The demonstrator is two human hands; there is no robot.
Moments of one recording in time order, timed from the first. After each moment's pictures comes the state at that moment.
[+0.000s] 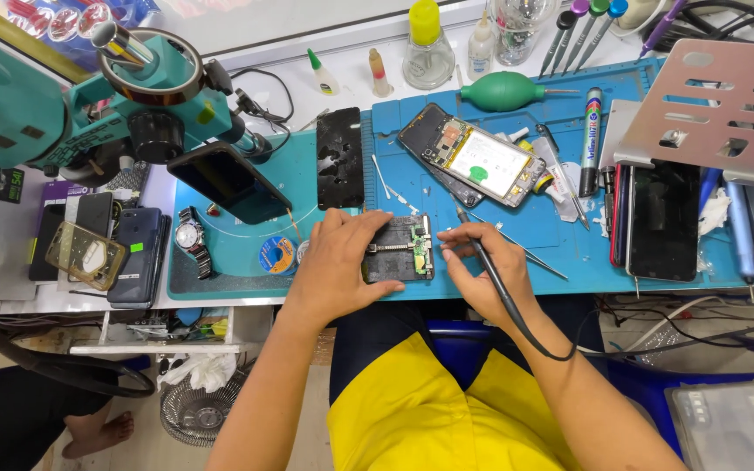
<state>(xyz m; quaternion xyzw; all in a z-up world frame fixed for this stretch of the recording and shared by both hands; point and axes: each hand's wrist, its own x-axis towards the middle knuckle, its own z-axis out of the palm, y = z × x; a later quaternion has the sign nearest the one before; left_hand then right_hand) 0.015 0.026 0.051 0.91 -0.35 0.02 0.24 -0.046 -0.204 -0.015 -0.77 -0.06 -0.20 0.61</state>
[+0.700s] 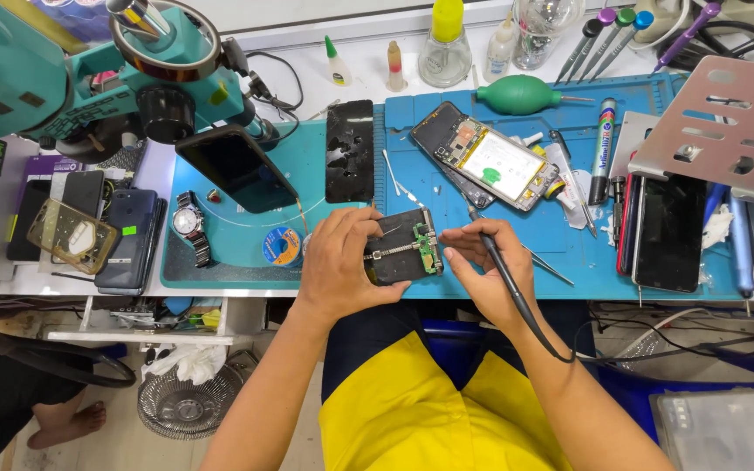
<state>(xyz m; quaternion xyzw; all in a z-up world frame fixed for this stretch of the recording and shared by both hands) 0.019 0.039 0.006 0.86 -0.34 0.20 0.32 -0.046 -0.188 -0.013 -0.72 -0.02 -0.15 0.68</state>
